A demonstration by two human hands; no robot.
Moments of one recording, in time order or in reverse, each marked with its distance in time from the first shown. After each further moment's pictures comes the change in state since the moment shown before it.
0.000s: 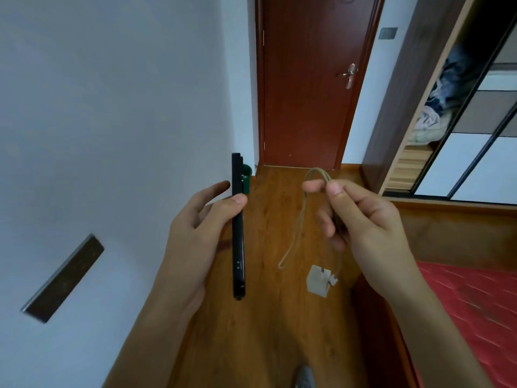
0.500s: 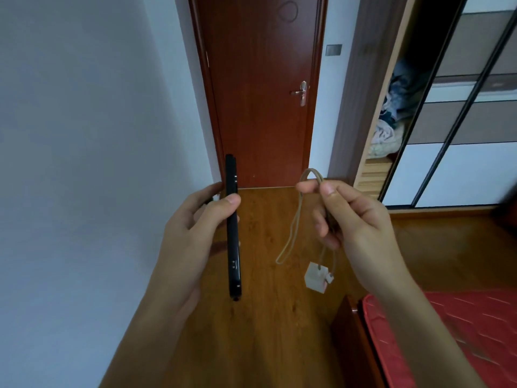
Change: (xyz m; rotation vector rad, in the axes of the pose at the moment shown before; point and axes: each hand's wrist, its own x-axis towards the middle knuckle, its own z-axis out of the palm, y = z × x) left_hand 0.212 -0.005 0.167 0.010 -0.129 0.000; right_hand 0.180 0.069 -0.157 0.015 0.136 -0.024
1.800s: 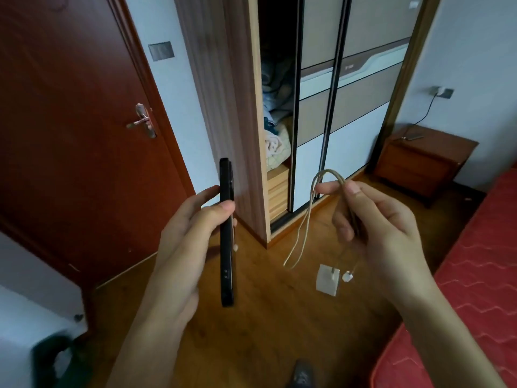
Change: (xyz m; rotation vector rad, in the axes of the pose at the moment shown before) left_hand 0.579 -0.067 0.327 0.041 -0.619 -0.220; right_hand 0.403 0.203 -0.254 -0.213 0.679 -0.004
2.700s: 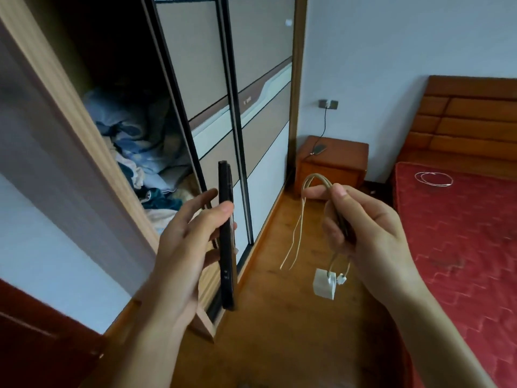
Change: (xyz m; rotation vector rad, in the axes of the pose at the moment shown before) left_hand 0.466 0.045 0.221 -0.042 -0.501 0.063; right_hand 0.383 0.110 -0.141 -0.169 0.422 -0.003
